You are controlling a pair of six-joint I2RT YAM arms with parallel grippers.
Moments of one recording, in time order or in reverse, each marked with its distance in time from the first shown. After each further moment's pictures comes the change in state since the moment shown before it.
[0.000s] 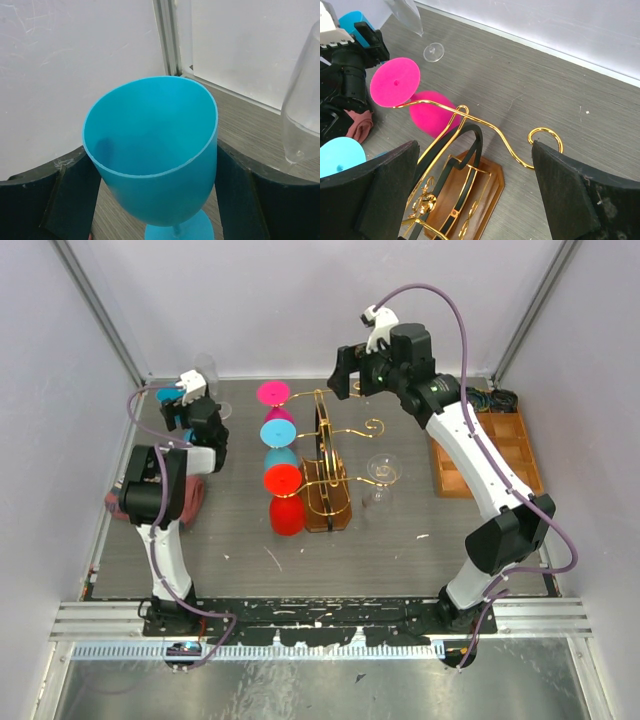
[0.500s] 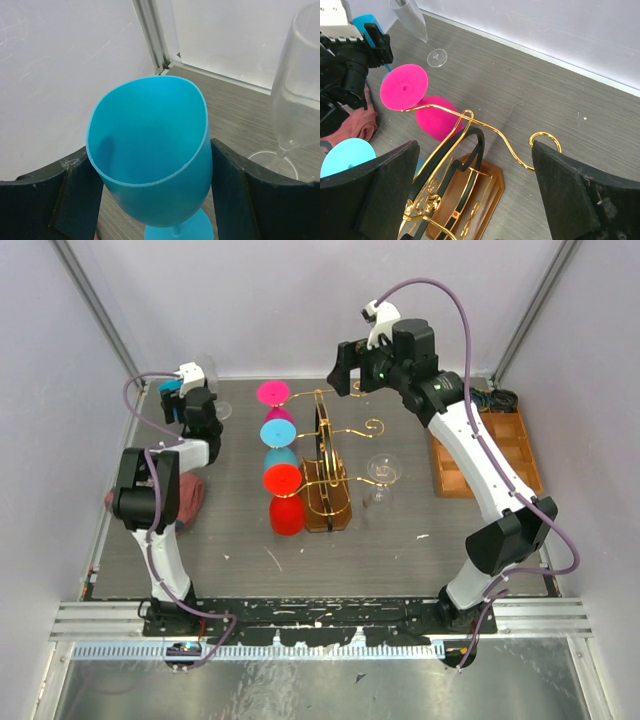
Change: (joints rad) left arm 0.029 -0.060 0.078 -0.293 0.127 -0.047; right arm 0.010 -0.006 0.043 -0.025 0.000 -0.006
